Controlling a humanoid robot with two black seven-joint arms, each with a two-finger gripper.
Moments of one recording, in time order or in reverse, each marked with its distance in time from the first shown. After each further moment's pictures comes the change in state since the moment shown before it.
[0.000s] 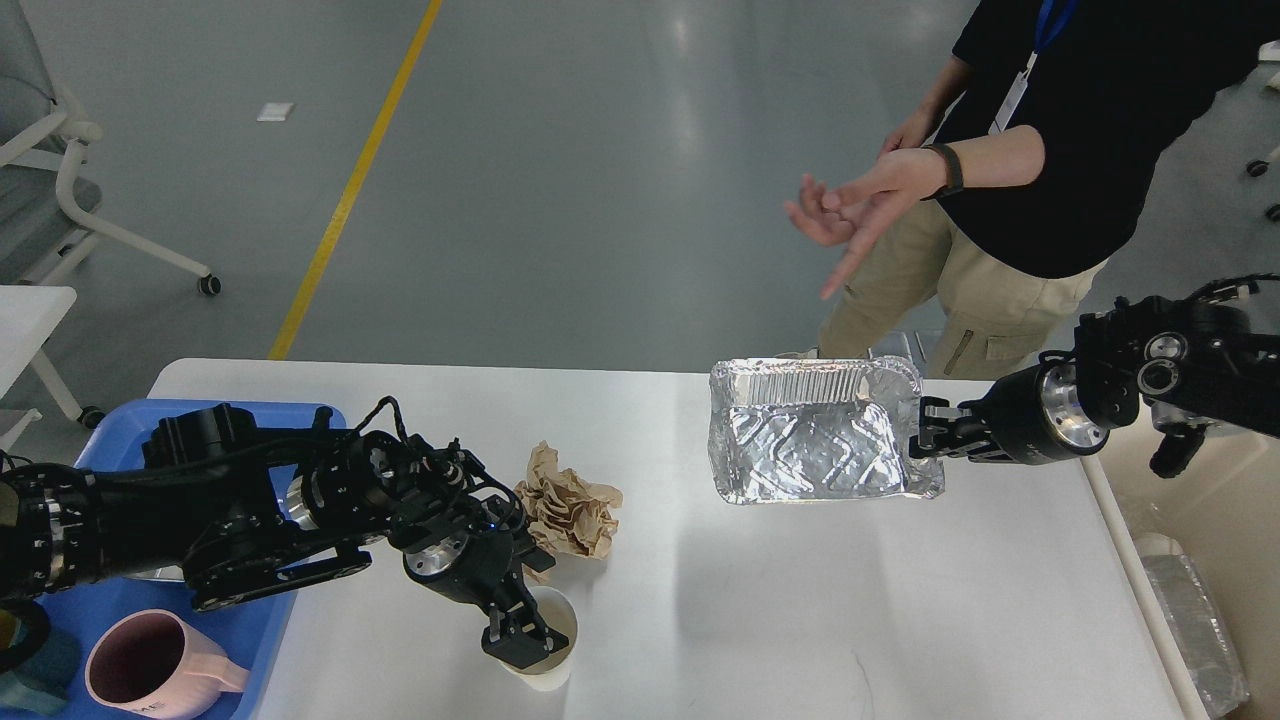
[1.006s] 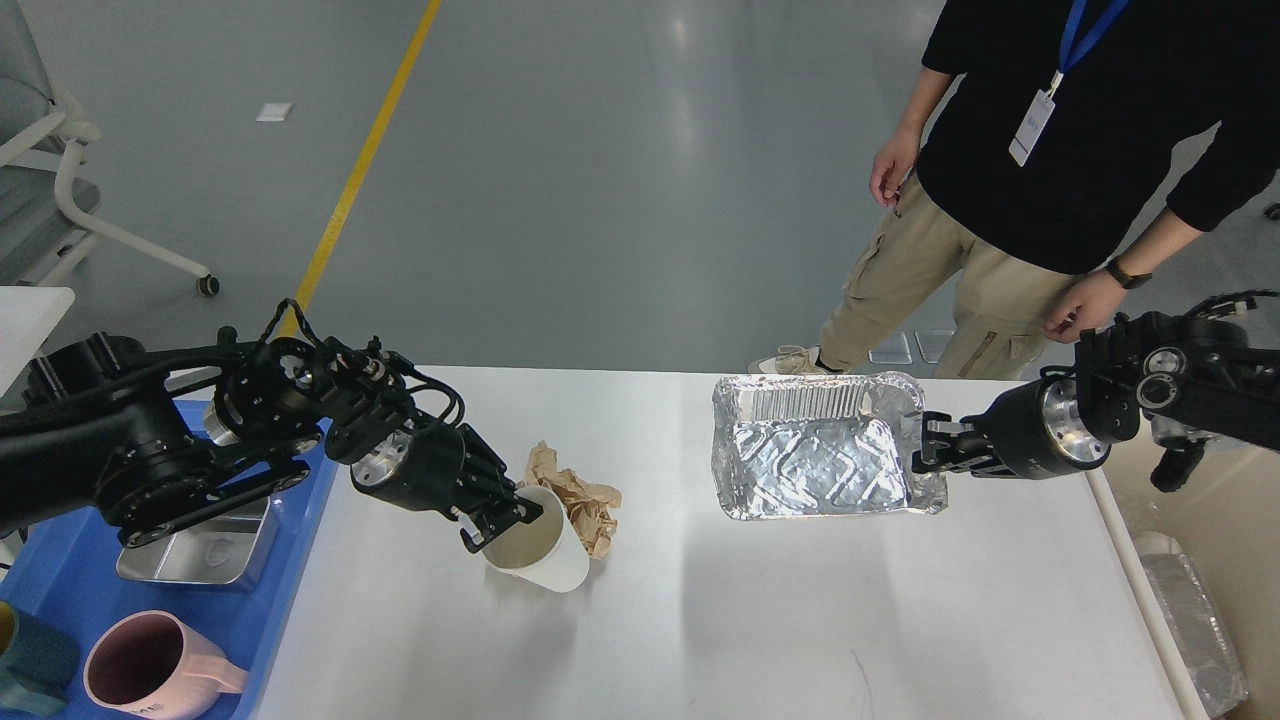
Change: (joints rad) left arm -0.043 0.183 -0.218 -0.020 -0.051 -0.030 -0.103; right arm -0.027 0.000 -0.001 0.002 -0.001 0.000 0.000
